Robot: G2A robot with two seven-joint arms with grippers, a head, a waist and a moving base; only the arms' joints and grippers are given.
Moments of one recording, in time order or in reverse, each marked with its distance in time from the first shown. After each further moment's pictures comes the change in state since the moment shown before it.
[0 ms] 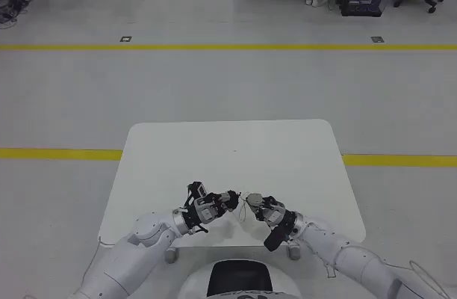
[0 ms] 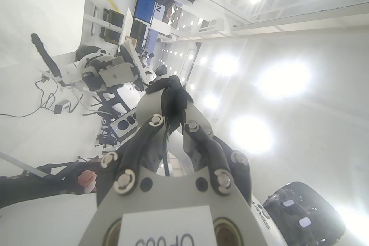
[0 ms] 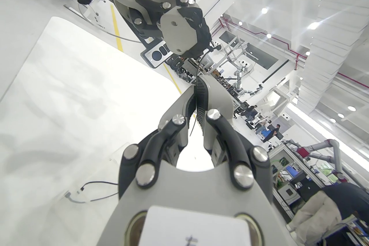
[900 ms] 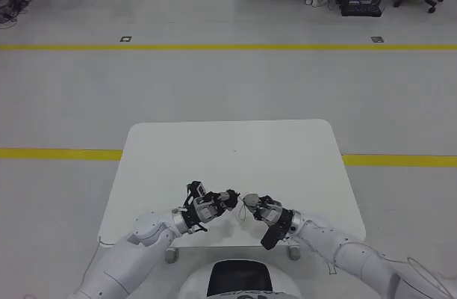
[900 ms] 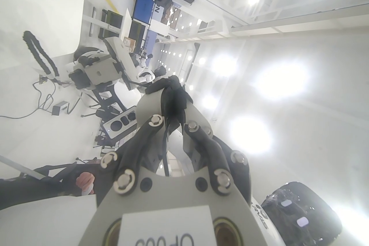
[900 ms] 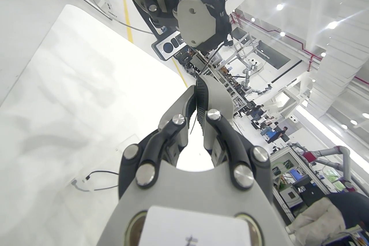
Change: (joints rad) left arm -0.003 0.000 -0.005 0.008 -0.015 -0.008 -0.003; right arm 0.043 0.005 -0.071 0.008 0.000 0.000 0.054
